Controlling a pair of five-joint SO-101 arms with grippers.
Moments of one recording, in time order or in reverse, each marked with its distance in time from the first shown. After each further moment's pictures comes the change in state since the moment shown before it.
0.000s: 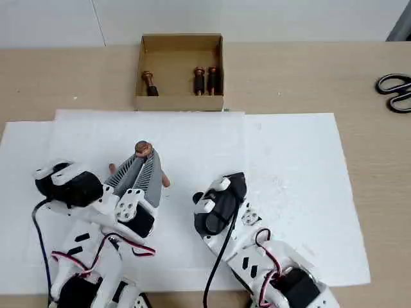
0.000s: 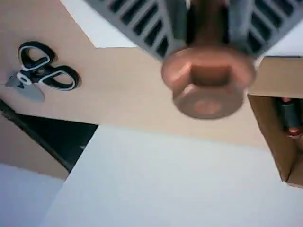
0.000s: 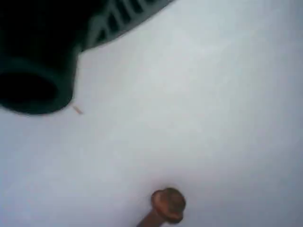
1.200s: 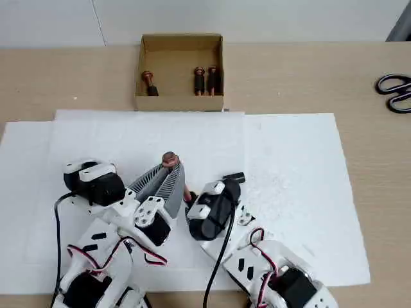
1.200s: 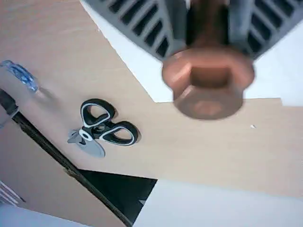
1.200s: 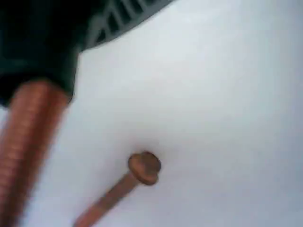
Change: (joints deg) left arm 9.7 -0.2 3.8 -0.5 1.9; right arm -3.6 0.1 0.9 -6.2 0.0
